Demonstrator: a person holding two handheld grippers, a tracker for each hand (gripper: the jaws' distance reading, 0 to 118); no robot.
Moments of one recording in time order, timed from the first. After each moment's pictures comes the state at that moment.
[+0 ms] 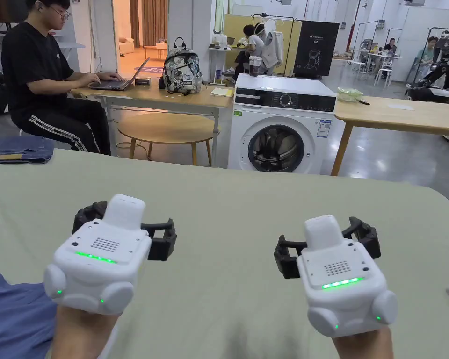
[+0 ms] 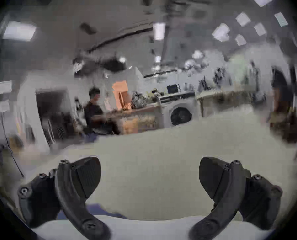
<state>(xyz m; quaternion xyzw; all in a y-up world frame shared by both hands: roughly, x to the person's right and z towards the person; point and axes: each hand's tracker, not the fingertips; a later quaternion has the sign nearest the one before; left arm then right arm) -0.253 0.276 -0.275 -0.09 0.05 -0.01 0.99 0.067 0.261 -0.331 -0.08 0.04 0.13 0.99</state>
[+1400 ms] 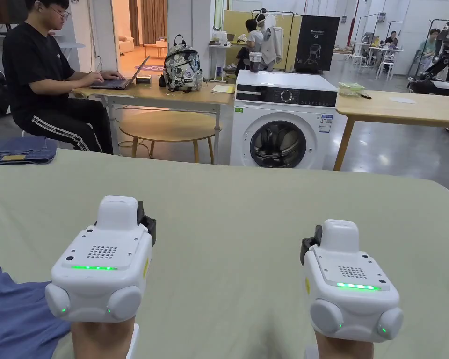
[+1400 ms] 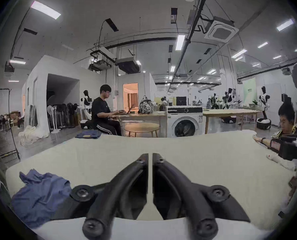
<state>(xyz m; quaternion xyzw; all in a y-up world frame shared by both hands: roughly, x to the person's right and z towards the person) -0.239 0.272 -0.261 -0.05 0.10 -0.01 0.99 0.062 0.256 -0.308 -0.09 0.01 0.01 1.00</state>
